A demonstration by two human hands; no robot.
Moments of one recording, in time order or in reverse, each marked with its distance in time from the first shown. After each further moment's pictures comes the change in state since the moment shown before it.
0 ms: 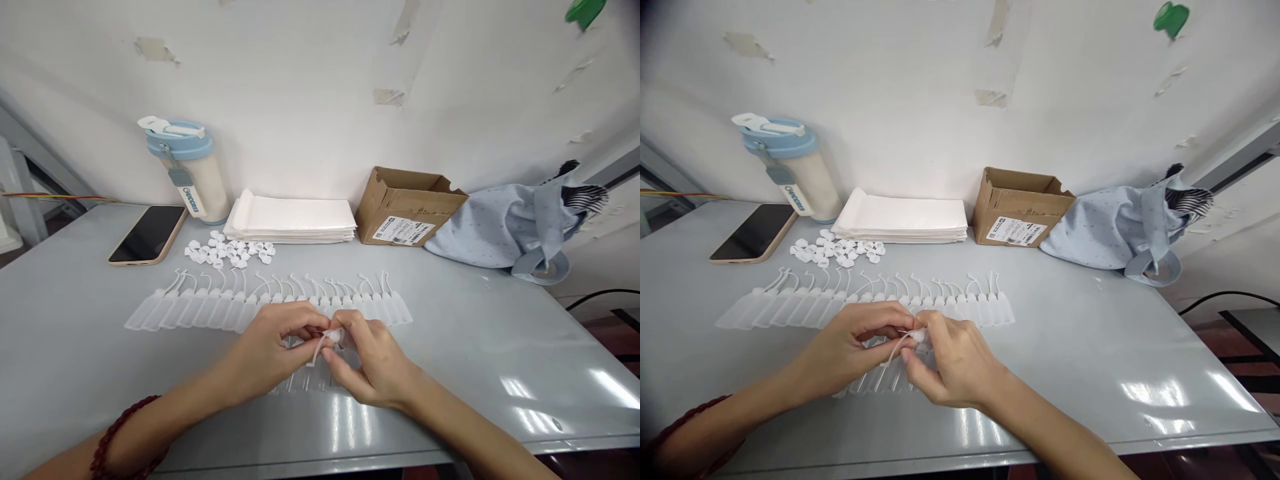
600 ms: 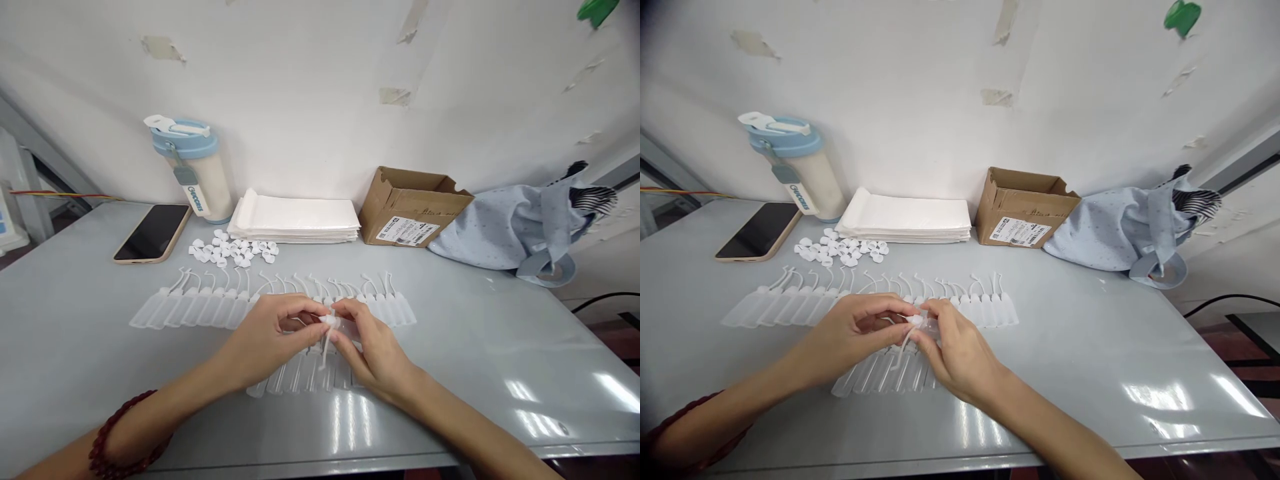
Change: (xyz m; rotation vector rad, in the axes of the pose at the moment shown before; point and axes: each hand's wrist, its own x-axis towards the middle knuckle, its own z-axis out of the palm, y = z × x) left_hand 0.001 0.005 -0.012 -0.064 0.035 -0.213; right_hand -0.001 0.006 0.006 0.007 0.009 0.134
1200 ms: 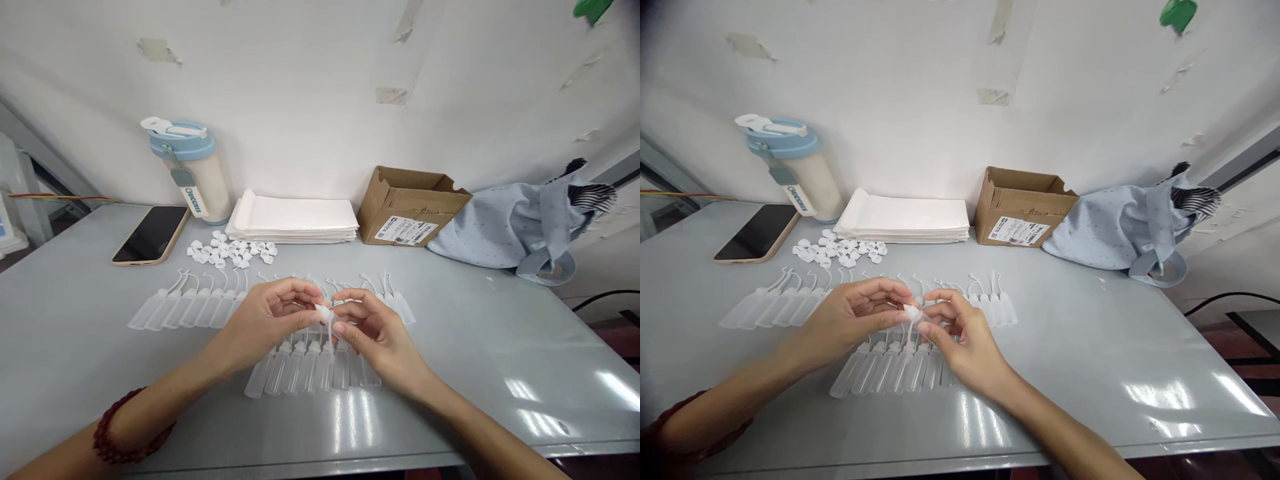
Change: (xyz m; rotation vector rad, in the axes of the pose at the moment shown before) left_hand 0.008 -0.008 -0.008 -0.226 0.020 -0.024; right_hand 0.007 -0.007 -0.012 0.682 -0.019 0.449
